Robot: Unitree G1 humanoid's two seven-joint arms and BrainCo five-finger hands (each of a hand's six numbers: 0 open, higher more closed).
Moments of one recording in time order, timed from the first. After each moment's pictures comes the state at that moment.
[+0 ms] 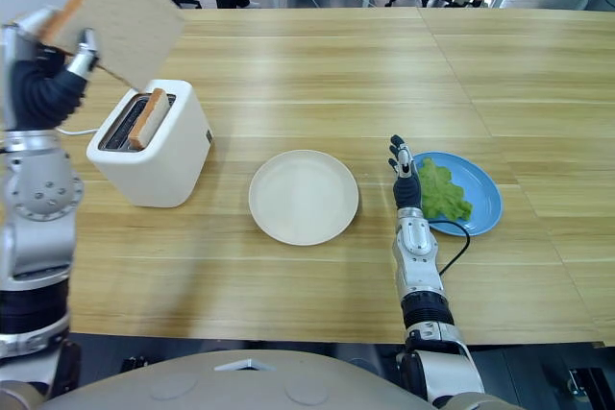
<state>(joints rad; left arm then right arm) -0.21 0.35 0.06 -0.37 0.29 -0.05 0.09 -0.20 -0.13 -0.15 0.58 0.05 -0.47 0.00</state>
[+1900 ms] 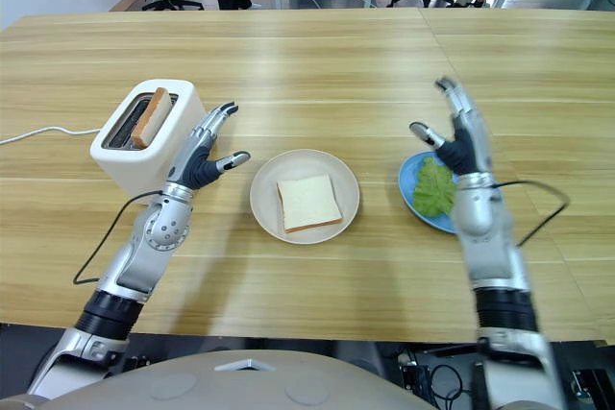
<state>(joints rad) -0.13 0.32 -0.19 0.03 0.54 -0.20 0.16 -0.18 -0.78 -0.08 0.15 -0.89 -0.15 -0.25</state>
